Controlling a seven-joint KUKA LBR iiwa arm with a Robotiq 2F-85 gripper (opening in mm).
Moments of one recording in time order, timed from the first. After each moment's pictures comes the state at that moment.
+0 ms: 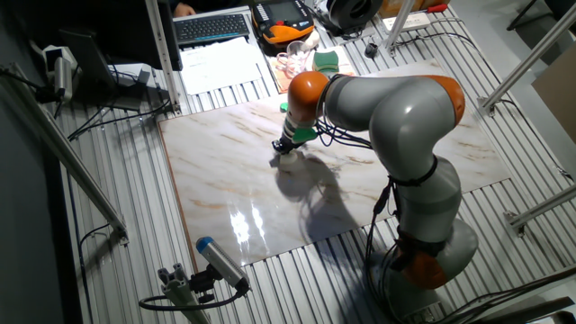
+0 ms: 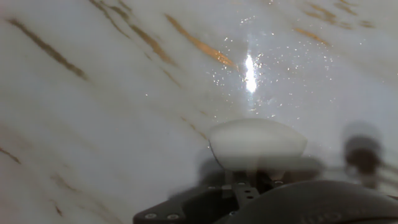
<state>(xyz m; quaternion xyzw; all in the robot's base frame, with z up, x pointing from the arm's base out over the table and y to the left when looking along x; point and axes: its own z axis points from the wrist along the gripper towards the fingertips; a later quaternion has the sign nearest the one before) 0.540 0.191 0.031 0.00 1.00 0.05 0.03</state>
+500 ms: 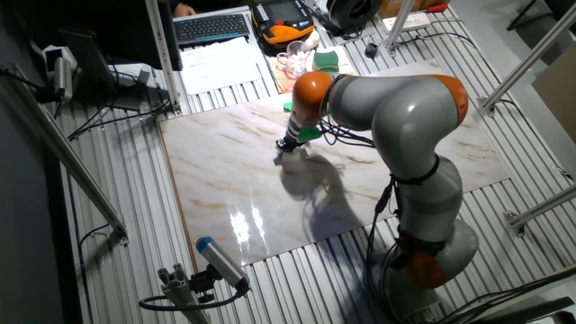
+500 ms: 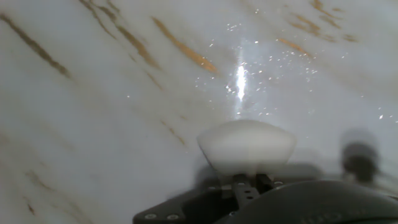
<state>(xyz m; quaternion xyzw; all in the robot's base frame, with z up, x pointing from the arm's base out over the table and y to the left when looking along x) 0.547 0.166 0.031 -0.03 1.00 0.04 0.03</state>
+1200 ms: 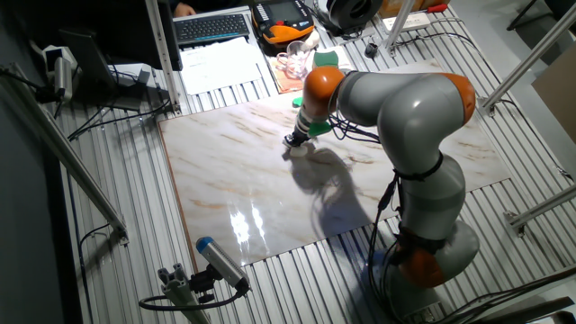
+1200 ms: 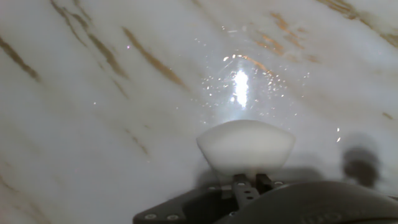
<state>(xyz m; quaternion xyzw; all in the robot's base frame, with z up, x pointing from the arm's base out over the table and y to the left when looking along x) 0.562 0.132 0.029 -0.05 1.00 0.05 0.04</state>
